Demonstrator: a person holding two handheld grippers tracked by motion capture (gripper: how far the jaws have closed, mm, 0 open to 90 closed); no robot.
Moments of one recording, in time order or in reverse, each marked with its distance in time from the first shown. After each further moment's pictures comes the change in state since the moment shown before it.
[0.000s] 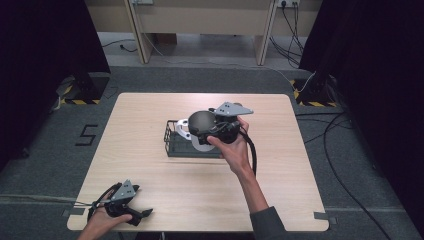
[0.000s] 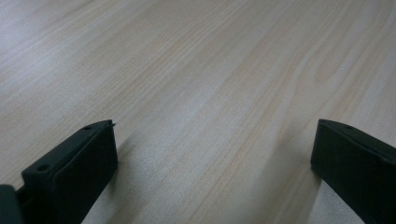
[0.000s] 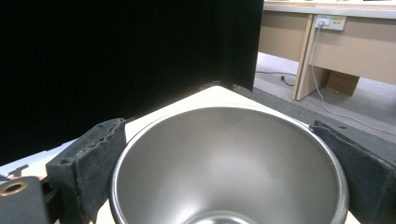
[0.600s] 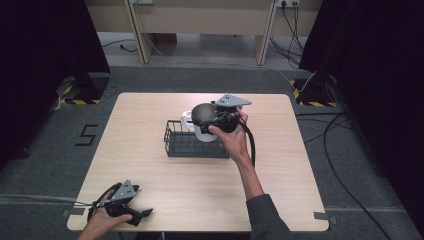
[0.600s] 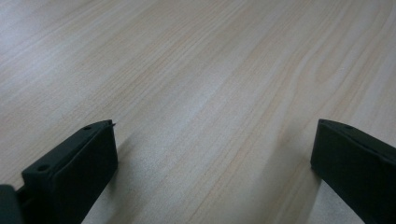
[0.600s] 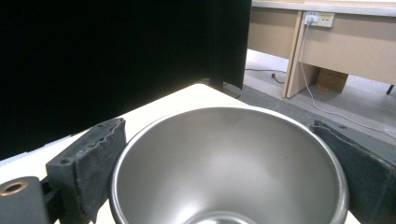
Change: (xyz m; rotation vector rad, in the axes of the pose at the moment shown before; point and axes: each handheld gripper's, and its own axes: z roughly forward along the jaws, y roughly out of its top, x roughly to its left) left arm 0.000 0.000 0.000 0.000 0.000 0.000; right arm -0.037 -0.004 0.027 0.009 -0.031 -0.001
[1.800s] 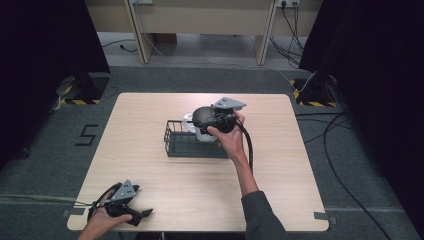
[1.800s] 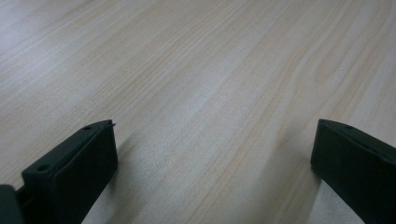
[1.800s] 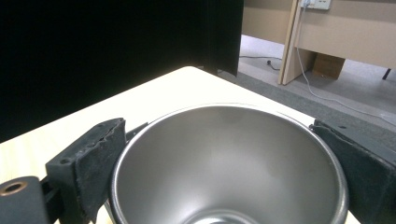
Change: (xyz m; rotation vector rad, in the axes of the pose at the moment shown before) left arm 0.000 0.000 0.000 -0.003 -0.001 0.000; right arm -0.017 -0.025 0.025 0.045 -0.022 0.012
